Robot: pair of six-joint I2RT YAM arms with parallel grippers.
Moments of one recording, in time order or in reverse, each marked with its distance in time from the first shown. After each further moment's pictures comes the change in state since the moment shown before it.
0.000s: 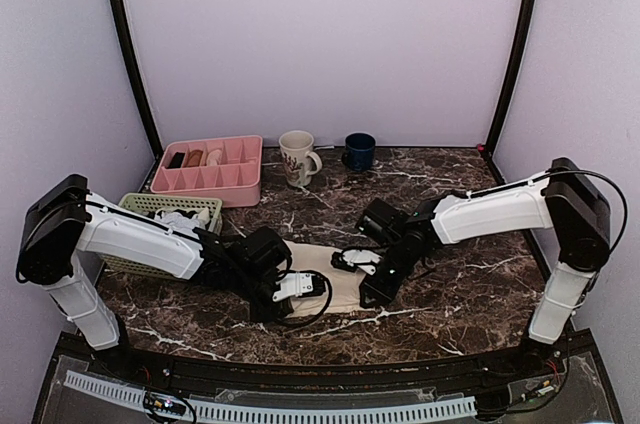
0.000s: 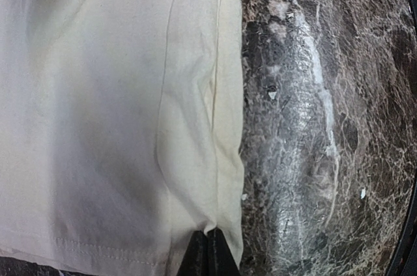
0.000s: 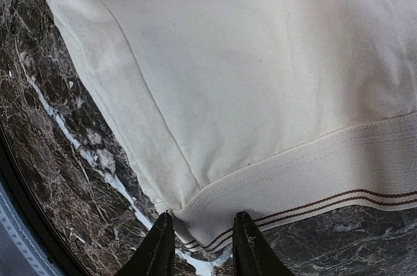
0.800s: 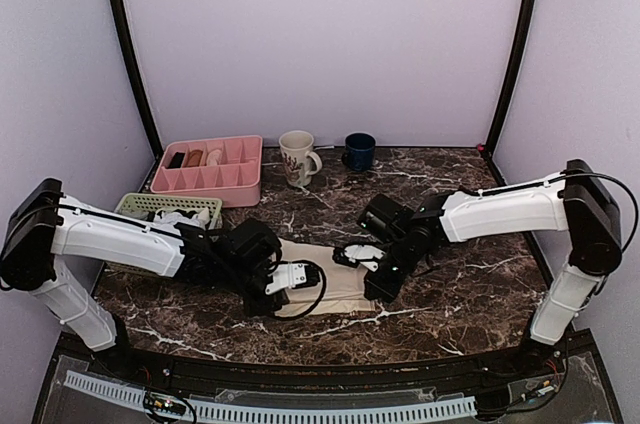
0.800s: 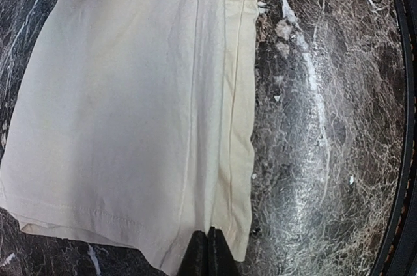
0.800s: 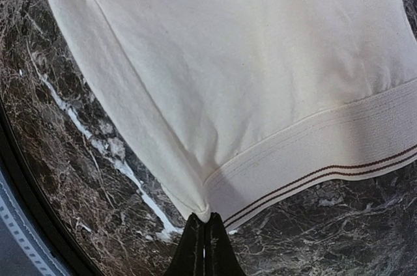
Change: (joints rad) left arm 0.000 -0.118 -0.019 -0.027 -0.045 -0.021; right arm 0.023 -0.061 0.009 -0.043 0.060 0.012
